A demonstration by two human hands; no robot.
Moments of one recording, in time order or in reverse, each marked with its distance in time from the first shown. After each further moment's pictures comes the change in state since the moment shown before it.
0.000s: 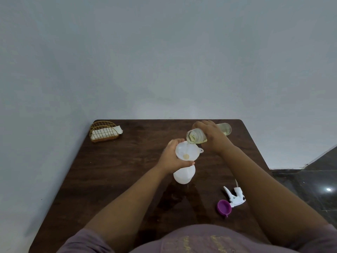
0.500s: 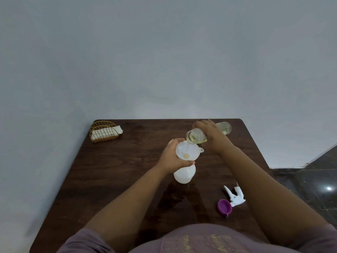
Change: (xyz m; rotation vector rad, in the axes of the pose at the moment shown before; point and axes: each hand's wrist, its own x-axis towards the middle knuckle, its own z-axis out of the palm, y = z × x) left_hand -0.001 0.001 0.000 -0.006 0.006 0.021; right_hand -0.001 0.001 0.002 -0.016 0.023 -0.018
